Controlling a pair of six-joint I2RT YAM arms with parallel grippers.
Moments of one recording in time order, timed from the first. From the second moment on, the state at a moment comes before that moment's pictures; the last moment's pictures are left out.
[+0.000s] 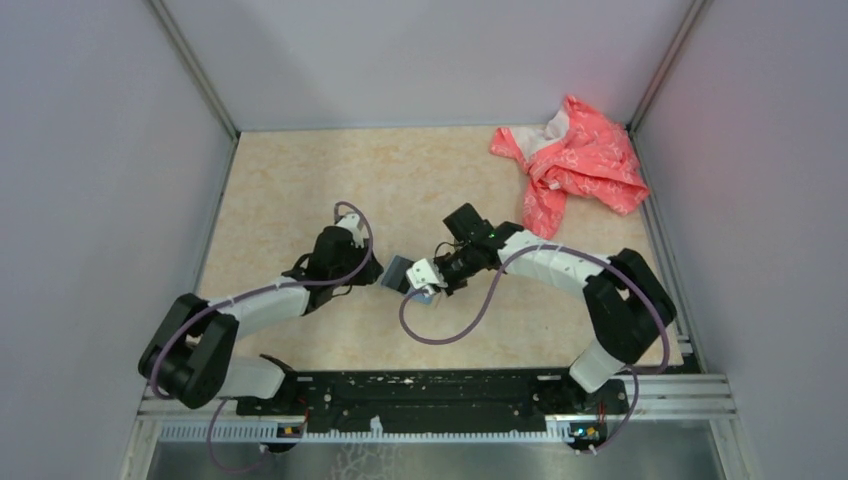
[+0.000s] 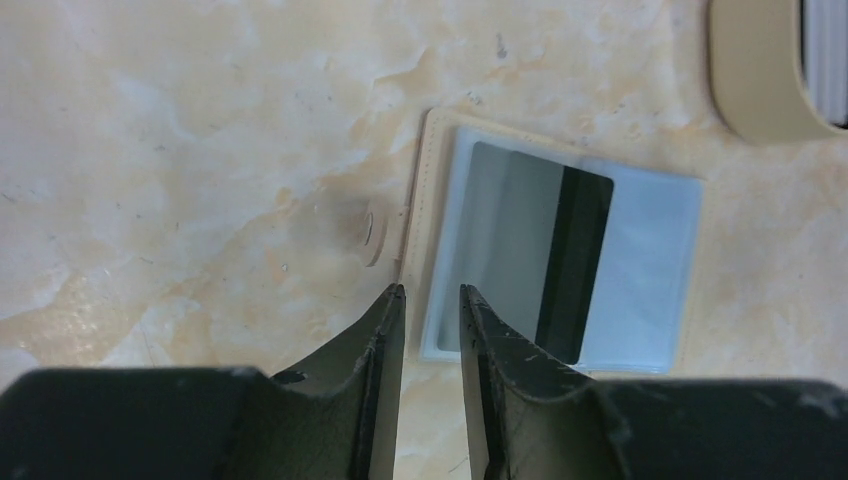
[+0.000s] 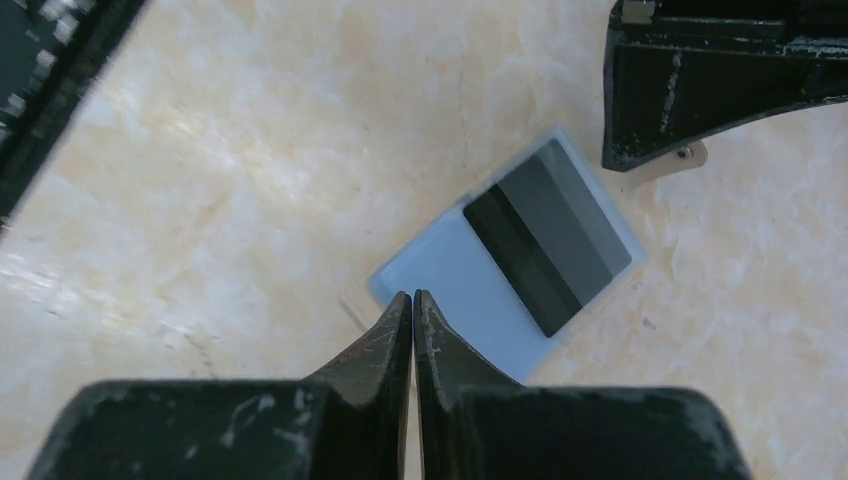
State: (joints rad) left arm -0.52 1.31 0.50 0.18 0.00 -0.43; right arm 0.71 1.55 1.00 -0.50 -0.80 -1.25
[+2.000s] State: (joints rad) left arm -0.47 1.42 0.48 0.20 0.21 -0.52; right arm 0.82 1.85 1.15 -0.40 -0.45 -1.39
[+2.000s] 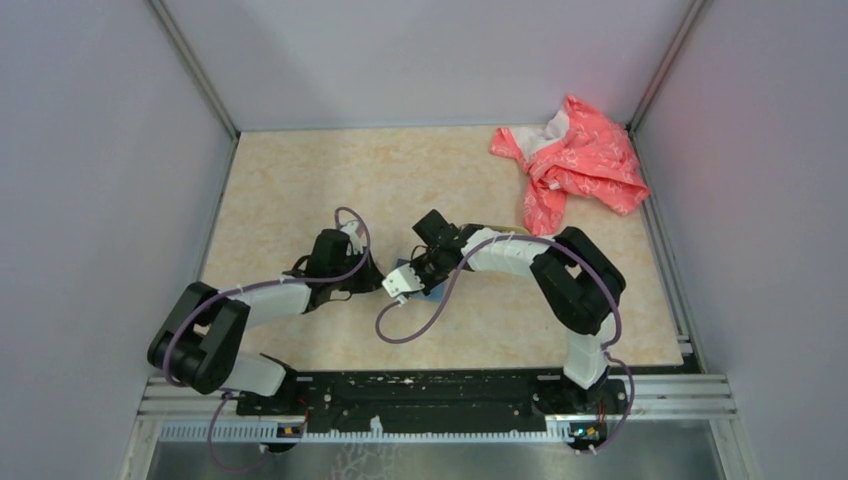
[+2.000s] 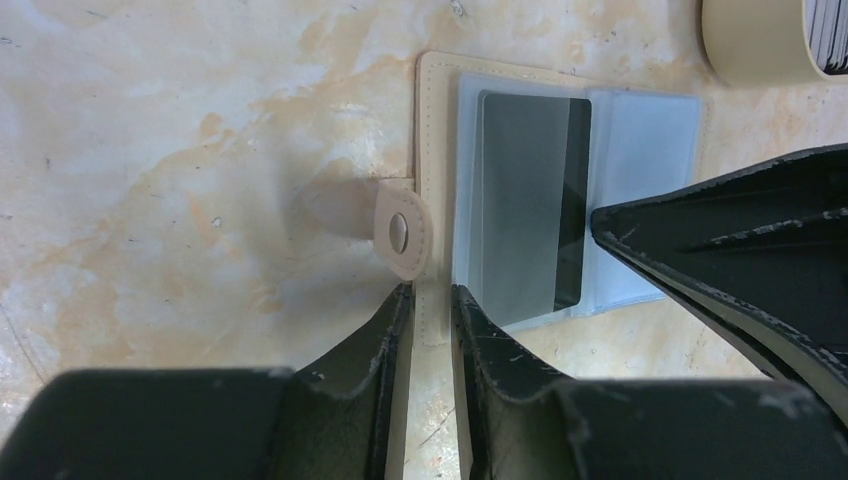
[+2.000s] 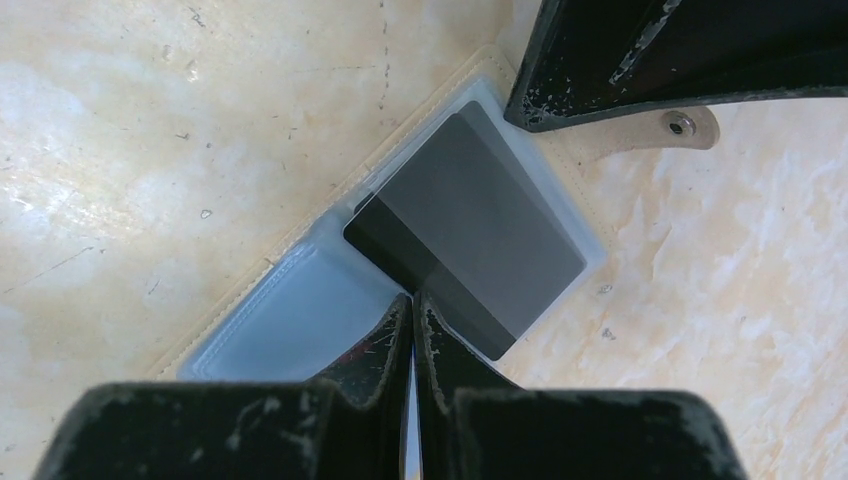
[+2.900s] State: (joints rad) left arm -0.46 1.34 0.41 0.23 0.26 -0.55; right arm 0.75 1.76 1.15 -0.39 -0.61 -1.20
